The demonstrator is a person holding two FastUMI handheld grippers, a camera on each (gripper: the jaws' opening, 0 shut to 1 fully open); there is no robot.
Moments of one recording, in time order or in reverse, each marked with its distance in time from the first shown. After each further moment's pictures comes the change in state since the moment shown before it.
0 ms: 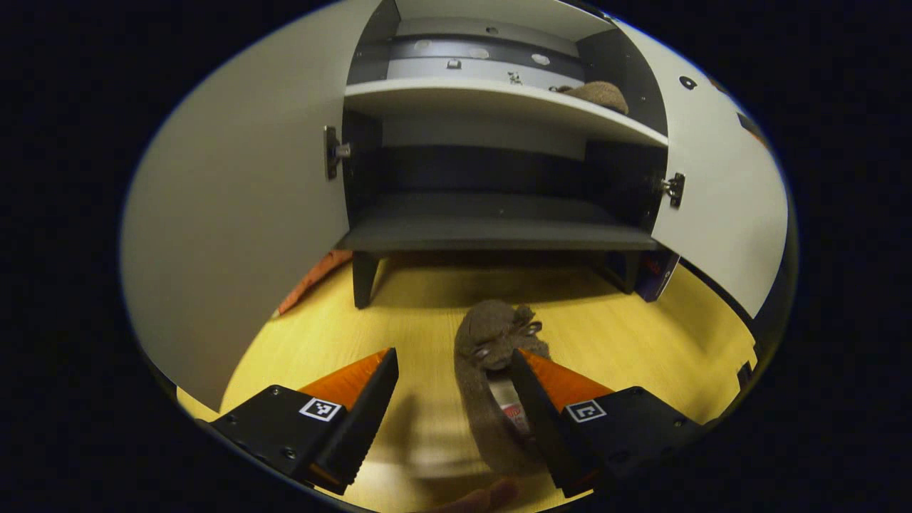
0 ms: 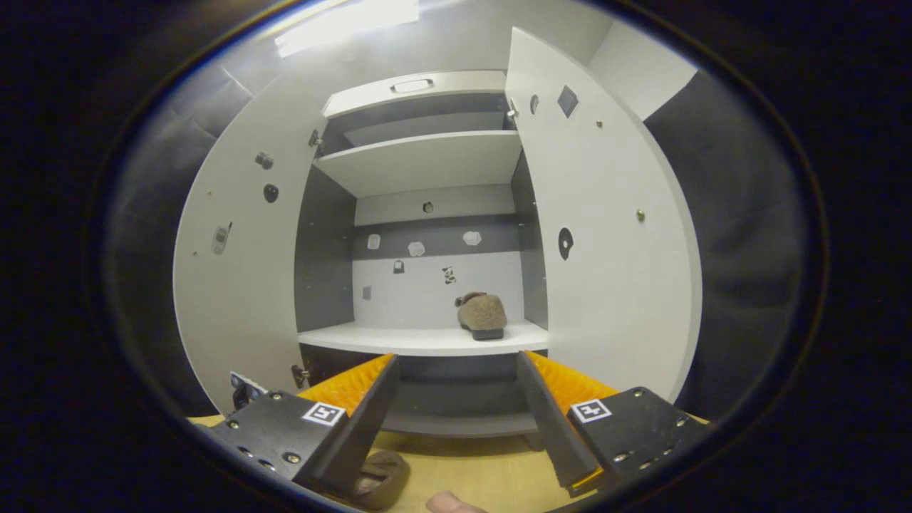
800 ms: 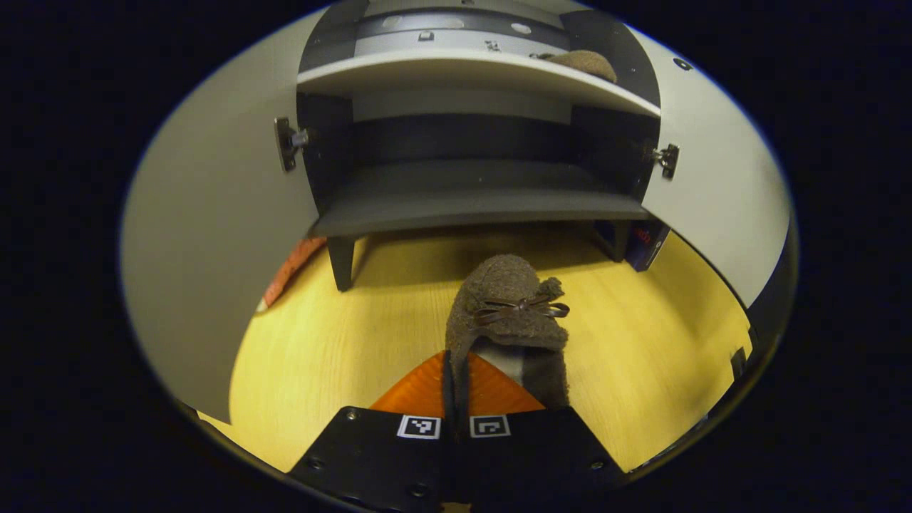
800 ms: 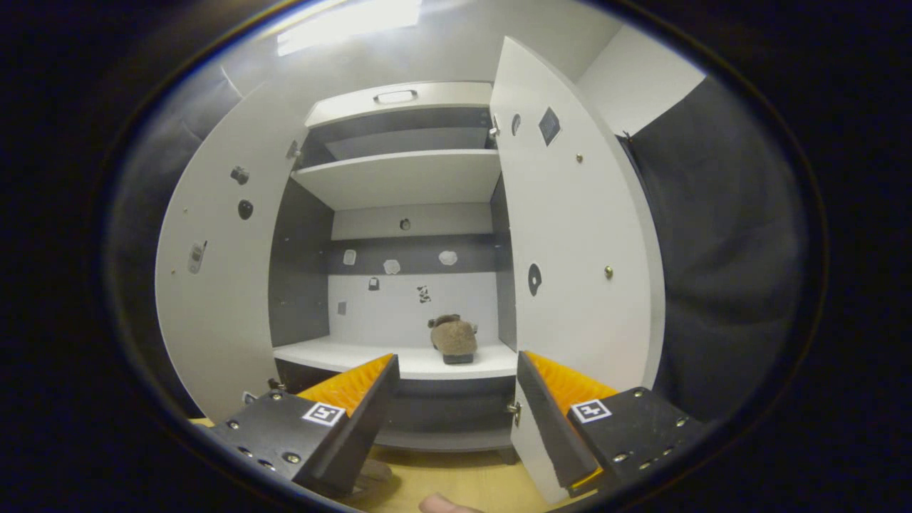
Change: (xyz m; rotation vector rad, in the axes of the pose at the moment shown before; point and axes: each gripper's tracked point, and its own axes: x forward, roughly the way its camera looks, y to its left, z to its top) left arm -0.020 -0.017 0.028 0.060 0.086 -0.028; right arm 0.008 -0.029 0.052 -0.018 -0.059 -0.060
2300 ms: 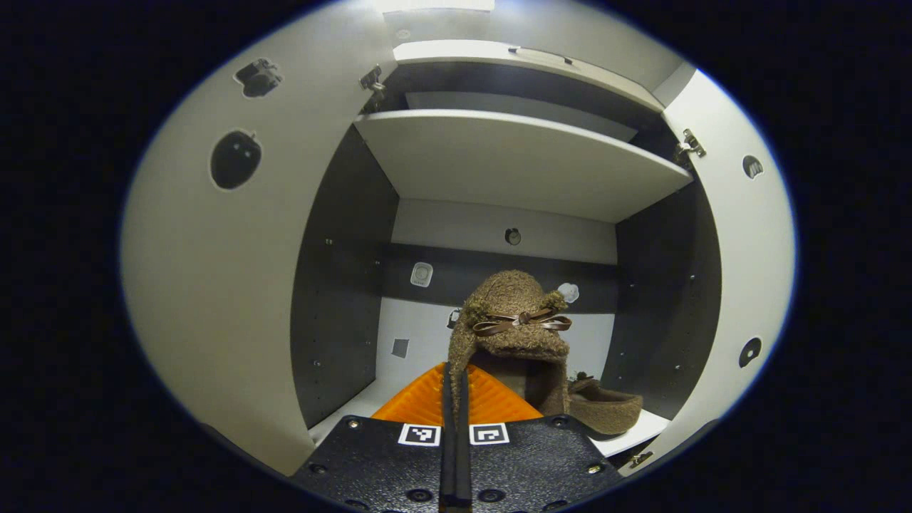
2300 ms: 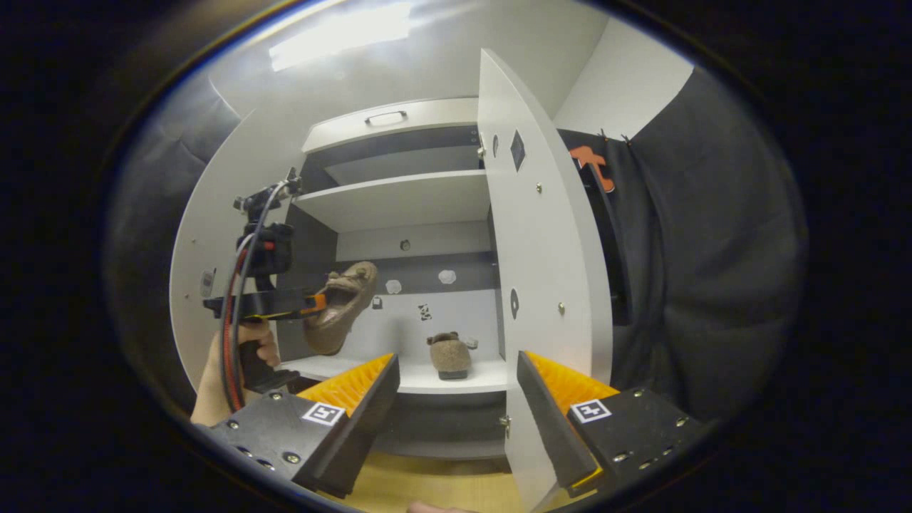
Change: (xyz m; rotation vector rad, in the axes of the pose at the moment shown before) left arm -0.078 0.021 0.426 -0.118 -0.816 0.143; right arm 0.005 -0.019 0.012 0.052 -0.053 0.070
